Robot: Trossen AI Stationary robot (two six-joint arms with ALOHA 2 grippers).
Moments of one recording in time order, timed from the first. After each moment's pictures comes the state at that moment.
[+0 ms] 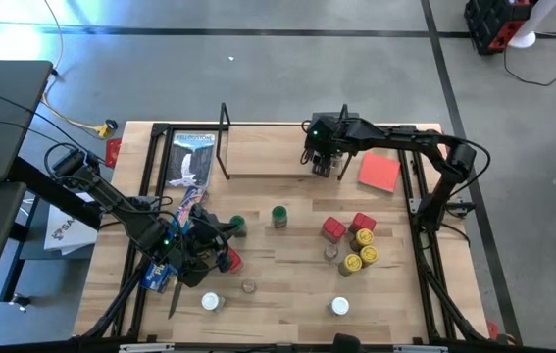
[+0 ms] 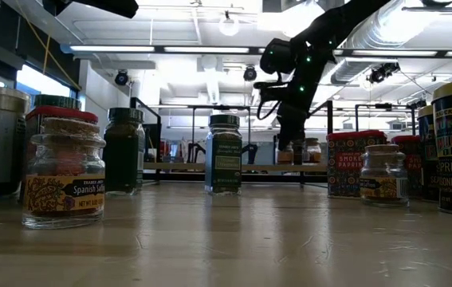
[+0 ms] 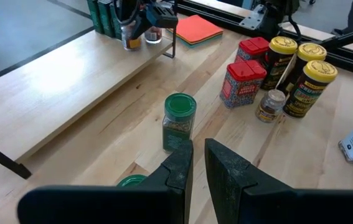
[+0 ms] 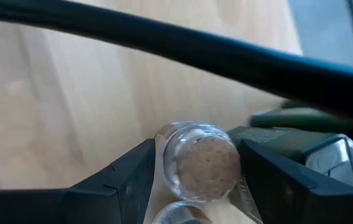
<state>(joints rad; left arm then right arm) -0.65 1.36 1.08 -0.69 -0.98 -0.97 -0.48 1.75 1.24 -0.61 0.19 -0.29</state>
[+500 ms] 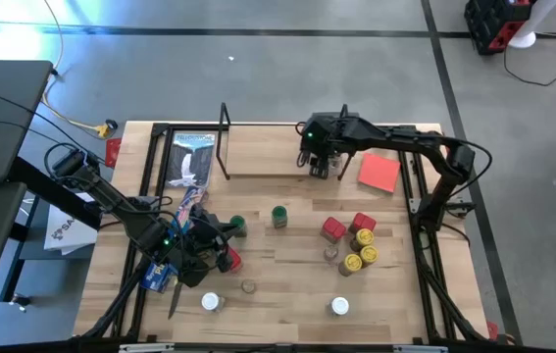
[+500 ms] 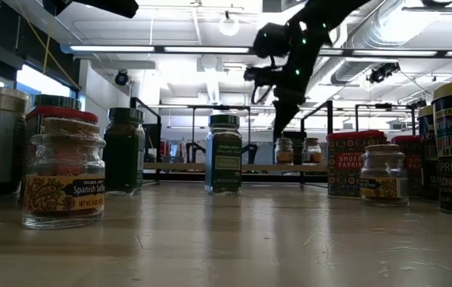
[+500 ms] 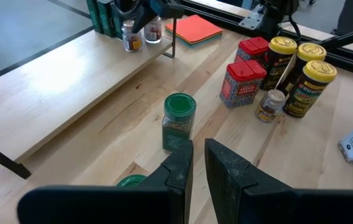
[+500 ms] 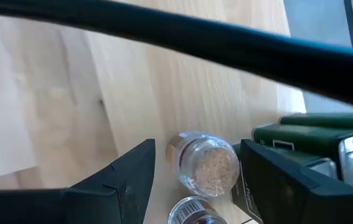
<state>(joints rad) -0.65 1.36 1.08 -0.69 -0.98 -0.97 -0.42 1.75 1.37 -0.76 0.19 -0.29</state>
